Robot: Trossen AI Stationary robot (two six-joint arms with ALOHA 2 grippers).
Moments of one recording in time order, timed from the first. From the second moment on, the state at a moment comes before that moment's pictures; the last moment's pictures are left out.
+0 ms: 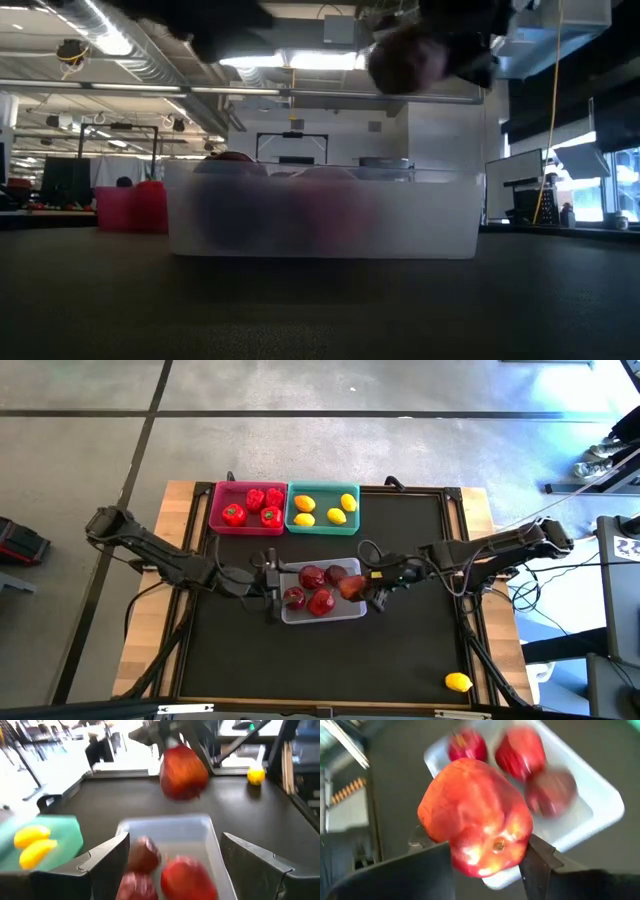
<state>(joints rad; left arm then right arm) -0.35 1.24 0.64 0.26 -0.51 -0.08 0.19 1.32 1.04 -0.55 0.07 0.67</state>
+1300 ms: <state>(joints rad) -0.33 1.58 1.00 0.34 -0.52 0.07 0.28 1.20 0.98 -0.33 0.01 0.68</state>
